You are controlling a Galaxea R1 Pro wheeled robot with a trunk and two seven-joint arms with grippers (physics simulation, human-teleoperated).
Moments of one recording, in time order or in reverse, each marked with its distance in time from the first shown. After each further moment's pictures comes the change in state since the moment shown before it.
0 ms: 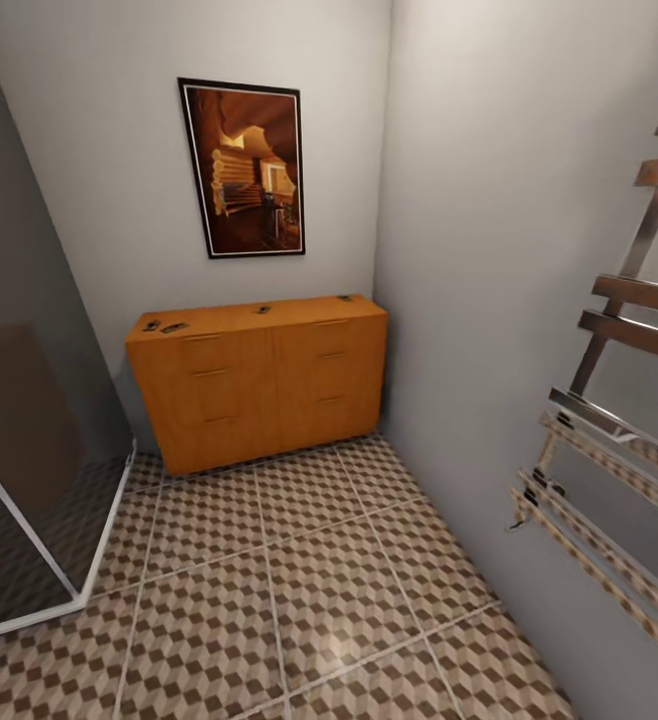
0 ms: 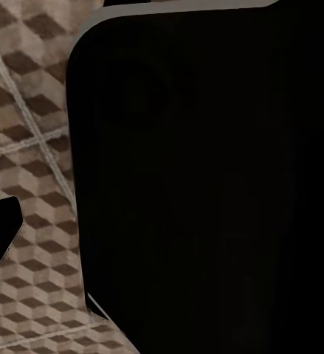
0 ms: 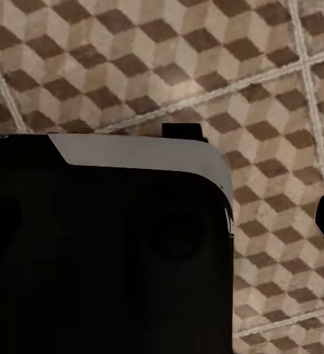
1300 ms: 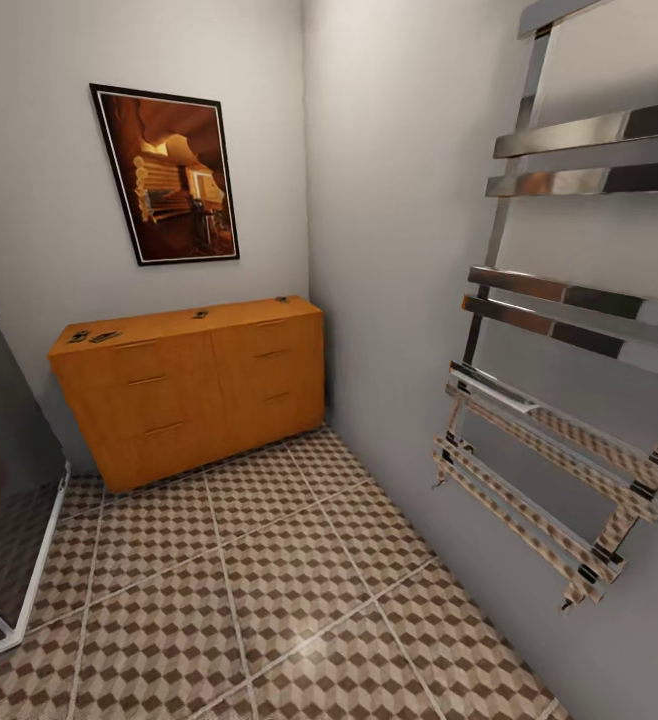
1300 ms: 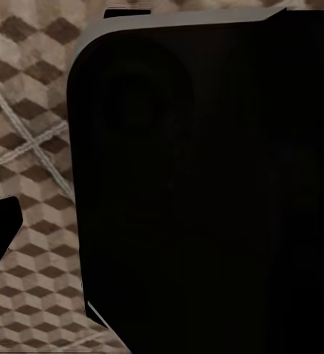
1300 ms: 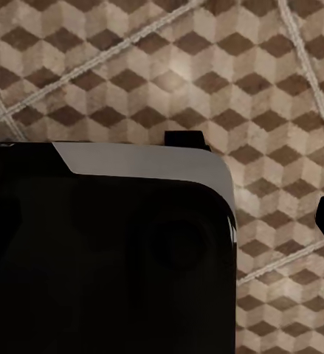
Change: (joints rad) left arm 0.000 -0.001 0.000 0.000 0.000 0.000 0.001; right arm 0.000 0.003 0.001 0.000 -0.001 0.000 0.000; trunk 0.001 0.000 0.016
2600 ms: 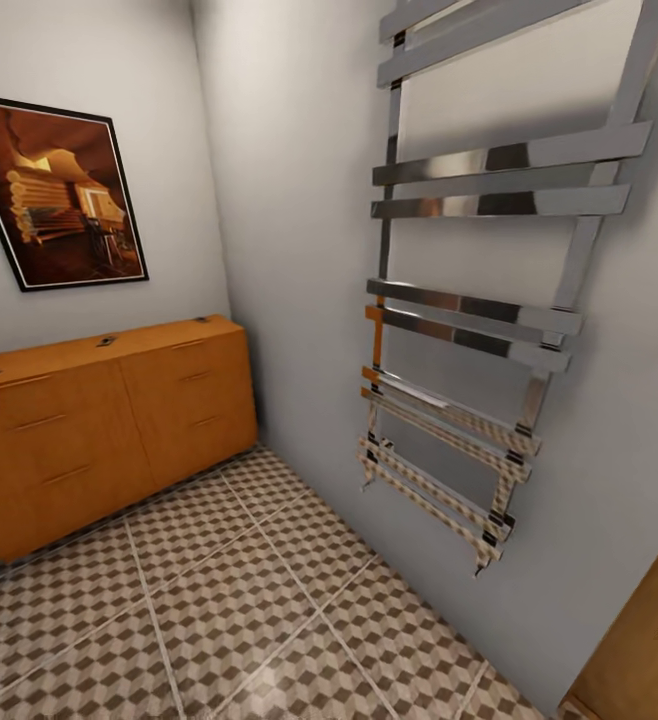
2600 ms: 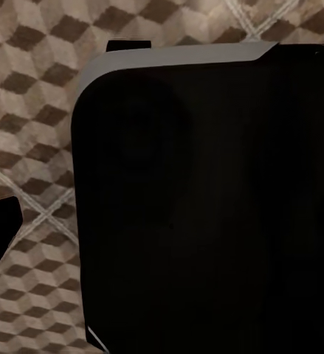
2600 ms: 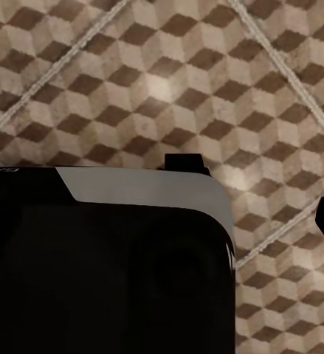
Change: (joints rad) left arm 0.000 0.000 0.000 0.000 0.001 0.000 0.000; right arm 0.000 0.000 0.001 0.000 0.000 0.000 0.000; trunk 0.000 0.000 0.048
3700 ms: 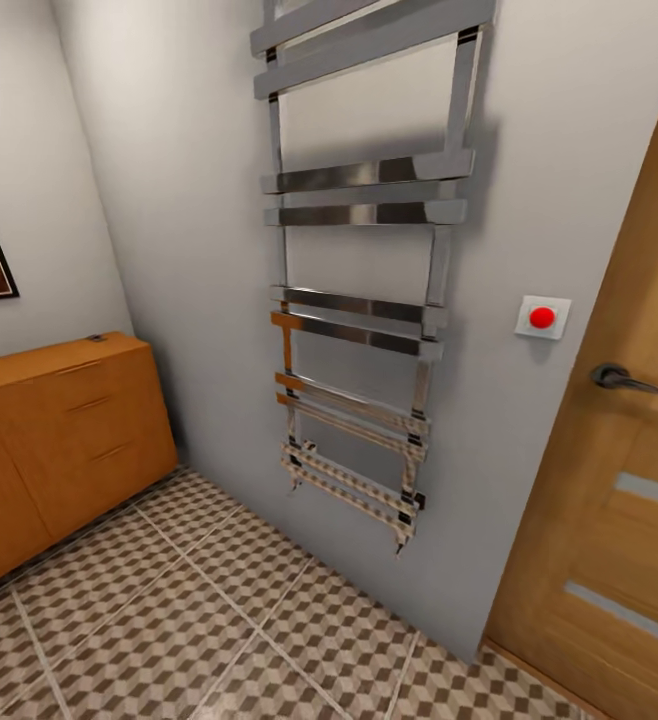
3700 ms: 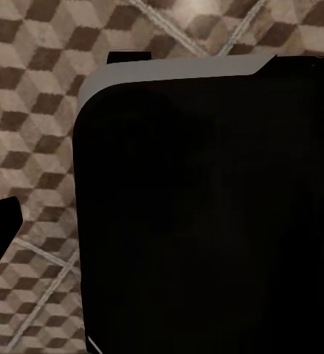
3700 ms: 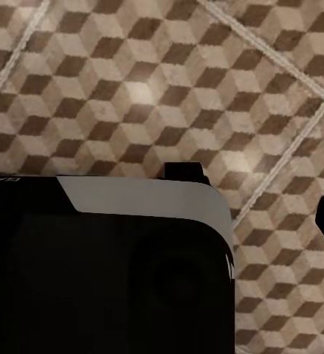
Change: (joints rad) left arm 0.000 0.000 0.000 0.000 -0.001 0.000 0.000; right arm 0.000 0.000 0.000 0.000 0.001 0.000 0.000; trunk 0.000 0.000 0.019
